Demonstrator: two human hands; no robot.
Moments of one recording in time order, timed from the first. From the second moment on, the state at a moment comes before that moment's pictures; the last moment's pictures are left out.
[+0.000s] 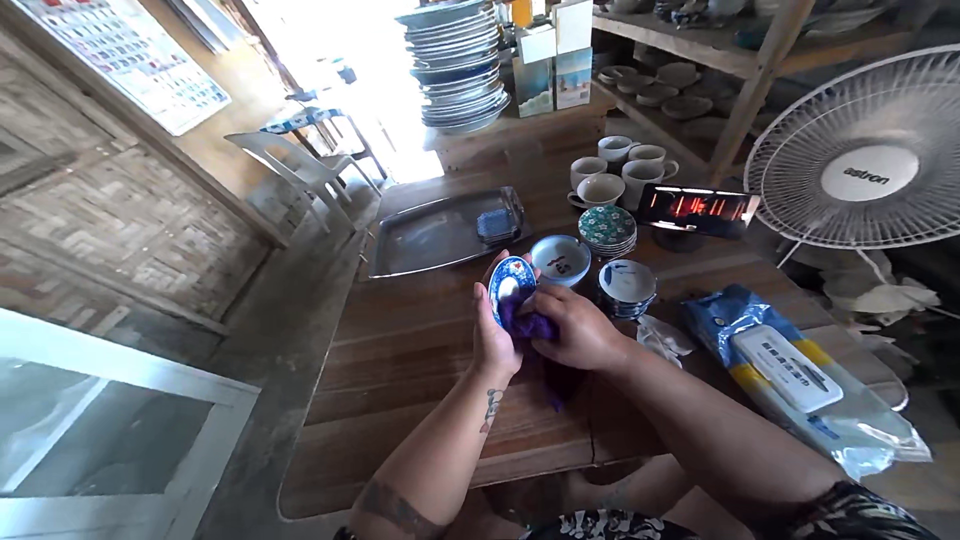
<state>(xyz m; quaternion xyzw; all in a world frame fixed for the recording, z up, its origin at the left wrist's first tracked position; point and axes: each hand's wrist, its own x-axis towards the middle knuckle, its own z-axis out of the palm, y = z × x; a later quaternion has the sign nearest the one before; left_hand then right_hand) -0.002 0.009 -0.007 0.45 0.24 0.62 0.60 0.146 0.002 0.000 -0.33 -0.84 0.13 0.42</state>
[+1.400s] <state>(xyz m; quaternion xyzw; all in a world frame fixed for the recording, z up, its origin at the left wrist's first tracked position) -0.004 0.011 -0.010 0.58 0.25 0.62 0.48 0.166 0.019 -0.004 -0.27 -0.70 0.00 0.66</state>
